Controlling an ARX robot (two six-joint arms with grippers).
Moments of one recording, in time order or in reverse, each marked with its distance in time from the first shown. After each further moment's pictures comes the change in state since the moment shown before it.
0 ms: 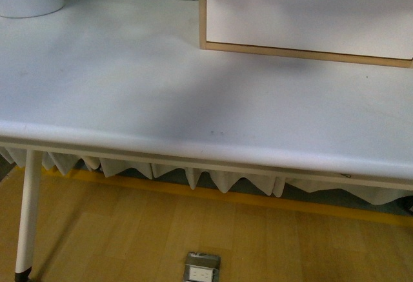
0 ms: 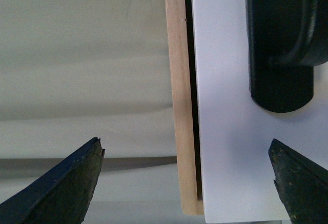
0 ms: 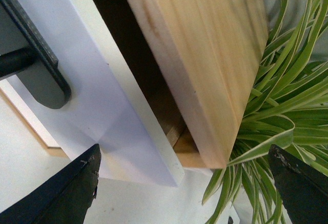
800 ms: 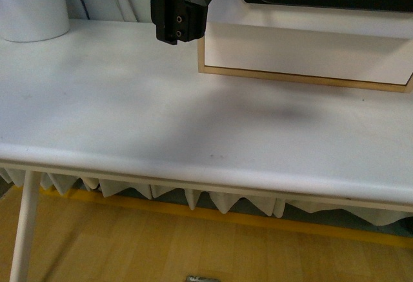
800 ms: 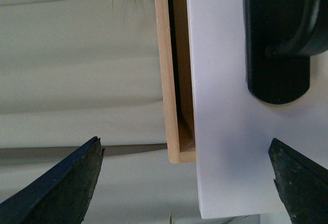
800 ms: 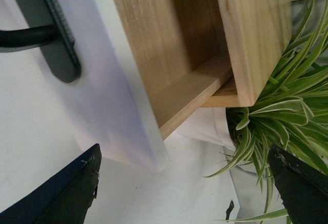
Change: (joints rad) left arm 0.000 -0.234 -0.316 0.043 0.022 -0.004; right arm 0.022 -0.295 -0.177 -0.233 -0.025 -0.104
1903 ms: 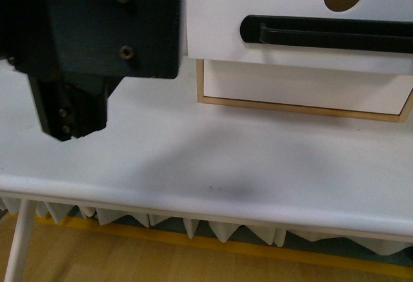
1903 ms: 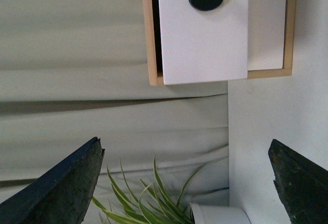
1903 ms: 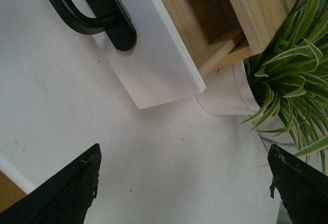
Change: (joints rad) left arm 0.051 -0.363 -0.399 -0.005 0.006 -0.017; right arm -0.051 -0.237 -0.147 -0.122 -0.084 0.165
